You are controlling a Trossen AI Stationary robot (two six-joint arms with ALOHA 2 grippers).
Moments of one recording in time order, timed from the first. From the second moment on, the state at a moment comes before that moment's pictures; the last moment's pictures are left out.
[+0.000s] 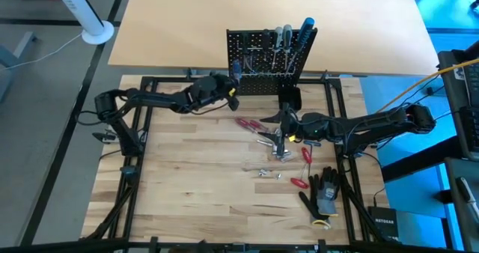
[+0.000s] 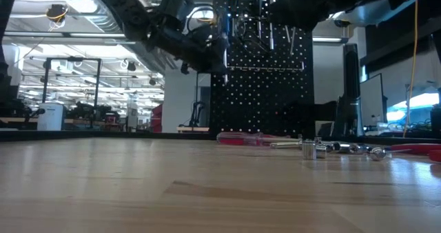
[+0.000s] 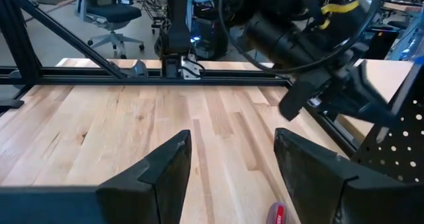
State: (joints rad) left arm 0.40 1.68 0.95 0.51 -0.25 -0.02; right arm 0.05 1.13 0.63 0.32 0.22 -0.06
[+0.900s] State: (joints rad) left arm 0.42 1.79 1.02 0.55 -0.18 -0.05; right arm 0.05 1.13 0.63 0.31 0.22 -0.05
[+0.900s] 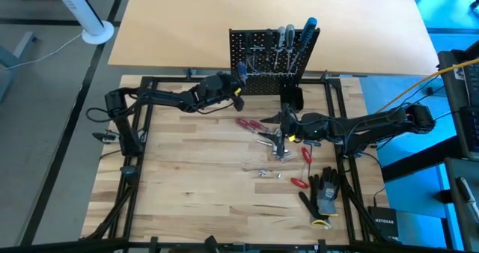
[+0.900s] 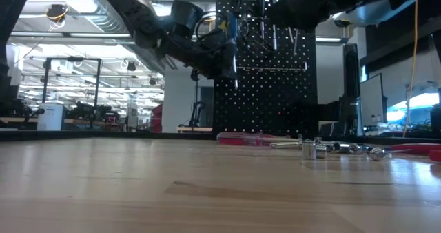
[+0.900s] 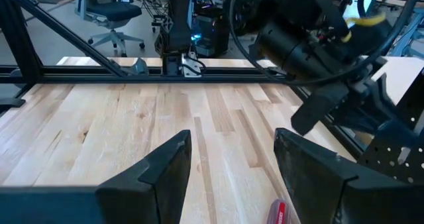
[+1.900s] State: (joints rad) left arm 0.46 1.84 1.09 0.47 -0.19 -0.05; right arm 0.05 1.14 0.63 0.31 0.22 -0.03
